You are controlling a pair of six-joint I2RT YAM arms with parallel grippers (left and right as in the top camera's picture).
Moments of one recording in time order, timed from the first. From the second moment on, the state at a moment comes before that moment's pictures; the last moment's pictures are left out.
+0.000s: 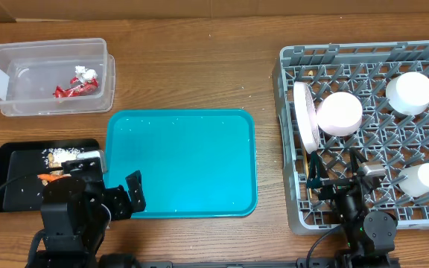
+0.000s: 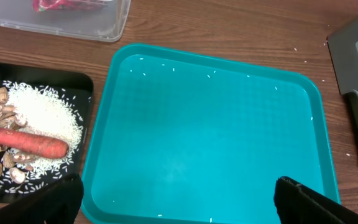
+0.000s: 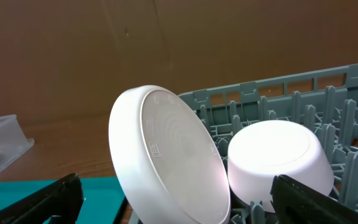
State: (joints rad) left arm 0.01 0.57 0.90 -1.08 0.06 -0.20; right arm 0.08 0.01 0.02 -0.03 -0.08 0.23
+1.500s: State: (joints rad) left arm 0.01 0.20 0.47 -0.64 0.03 -0.22; right arm 0.08 0.01 0.02 -0.03 -0.08 0.23
